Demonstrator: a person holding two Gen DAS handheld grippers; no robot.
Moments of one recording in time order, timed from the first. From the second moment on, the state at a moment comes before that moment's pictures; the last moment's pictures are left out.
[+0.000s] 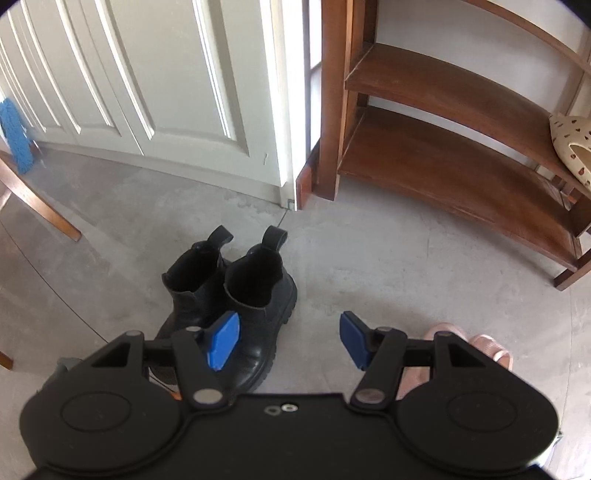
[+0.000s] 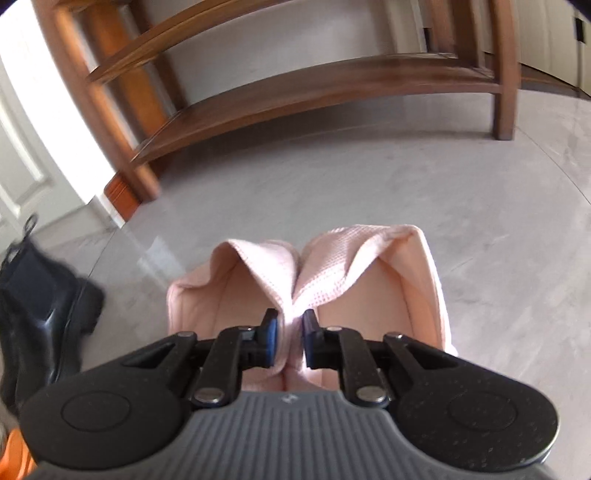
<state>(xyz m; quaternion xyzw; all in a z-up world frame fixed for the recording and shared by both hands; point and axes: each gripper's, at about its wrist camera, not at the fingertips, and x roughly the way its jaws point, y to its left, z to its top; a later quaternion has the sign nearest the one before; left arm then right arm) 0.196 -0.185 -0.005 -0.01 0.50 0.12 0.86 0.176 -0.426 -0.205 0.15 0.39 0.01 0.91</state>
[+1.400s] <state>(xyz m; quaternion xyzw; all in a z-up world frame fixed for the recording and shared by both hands) 0.214 -0.211 -0.055 0.03 0.54 0.07 0.84 0.247 -0.442 -0.208 0.11 0.39 -0.03 0.91</state>
